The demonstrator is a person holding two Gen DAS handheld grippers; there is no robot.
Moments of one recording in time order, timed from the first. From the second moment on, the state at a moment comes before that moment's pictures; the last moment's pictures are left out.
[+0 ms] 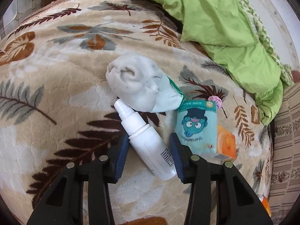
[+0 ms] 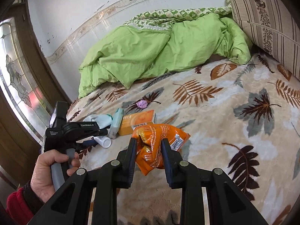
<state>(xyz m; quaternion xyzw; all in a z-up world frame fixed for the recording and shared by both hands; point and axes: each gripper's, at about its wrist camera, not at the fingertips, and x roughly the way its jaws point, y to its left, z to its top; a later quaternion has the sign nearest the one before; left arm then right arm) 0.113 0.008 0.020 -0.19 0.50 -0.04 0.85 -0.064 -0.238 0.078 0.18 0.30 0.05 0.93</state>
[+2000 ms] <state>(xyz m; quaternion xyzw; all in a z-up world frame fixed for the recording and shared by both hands) -0.045 -0.011 0.019 -0.01 0.42 -0.11 0.90 -0.153 -0.212 0.087 0.14 0.30 0.04 0.94</state>
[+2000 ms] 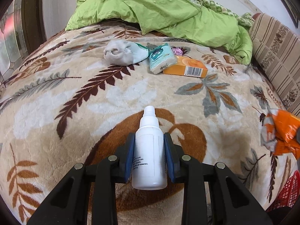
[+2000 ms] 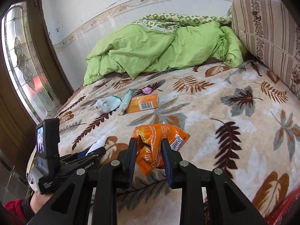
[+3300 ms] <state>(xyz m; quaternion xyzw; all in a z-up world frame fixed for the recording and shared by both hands) -0.047 -0.009 0.032 -0.04 0.39 -0.15 0.91 -0.167 -0.217 0.086 0.16 0.30 0.04 0.94</state>
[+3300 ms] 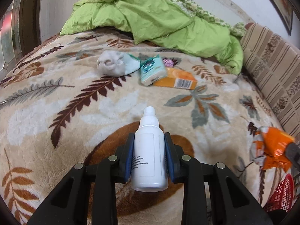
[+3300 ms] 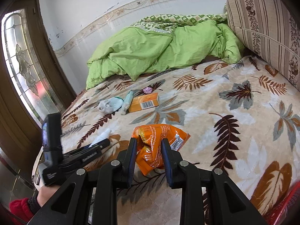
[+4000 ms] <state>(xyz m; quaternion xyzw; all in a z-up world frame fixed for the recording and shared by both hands) -0.079 -0.013 0.071 -0.06 0.35 -0.22 0.91 -0.187 -0.255 0.112 0.23 0.27 0.02 0.93</state>
